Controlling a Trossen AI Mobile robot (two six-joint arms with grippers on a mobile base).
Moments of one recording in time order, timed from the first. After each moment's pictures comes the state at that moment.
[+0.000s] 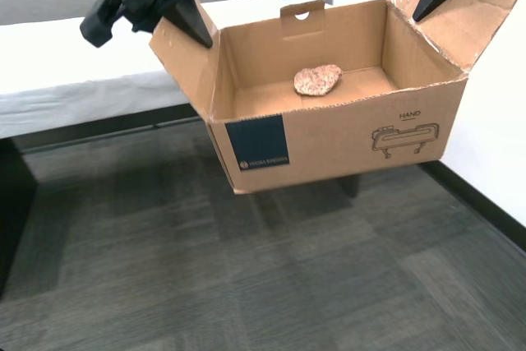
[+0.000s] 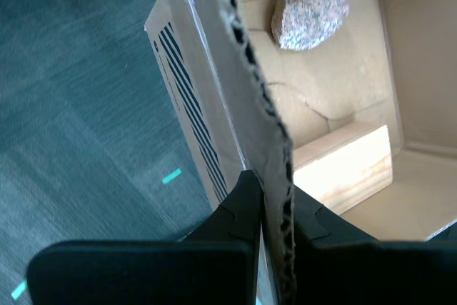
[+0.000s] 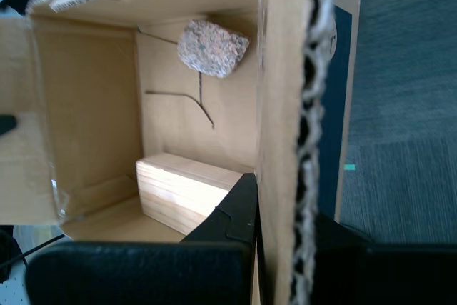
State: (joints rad) arm 0 0.29 1.30 1.01 -0.82 -0.43 0.32; arm 1 -0.63 1.39 0.95 -0.51 0.31 -0.45
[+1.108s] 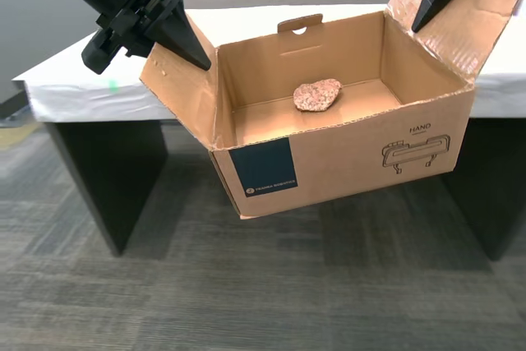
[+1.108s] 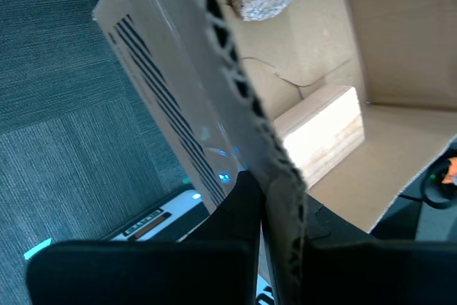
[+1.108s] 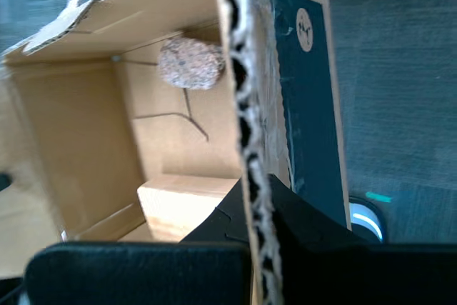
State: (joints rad) arm 0 0.39 1.30 1.01 -0.85 -0.32 0.54; arm 1 -0.59 1.37 0.87 -0.50 0.52 -0.35
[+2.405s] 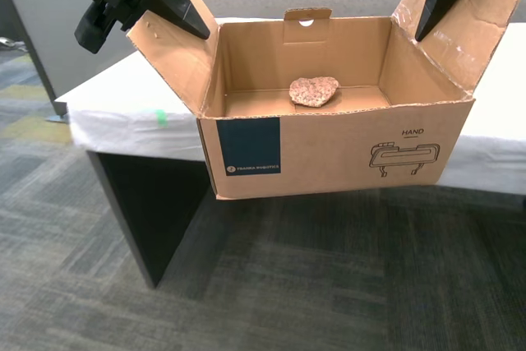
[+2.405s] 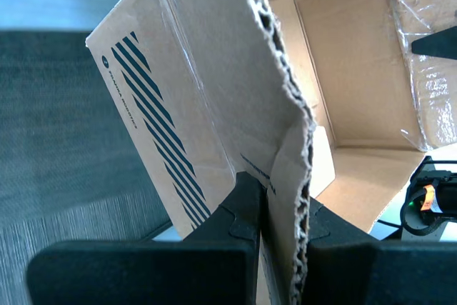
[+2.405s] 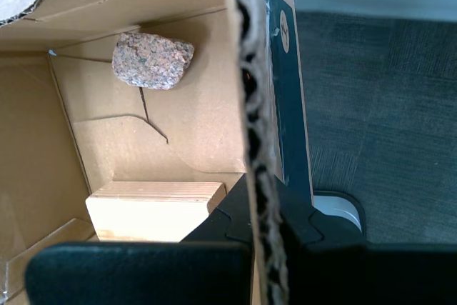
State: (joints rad) arm 0 0.45 1.30 1.01 -0.88 -0.21 0.62; arm 1 -0.59 1.29 0.87 -0.45 0.49 -0.41
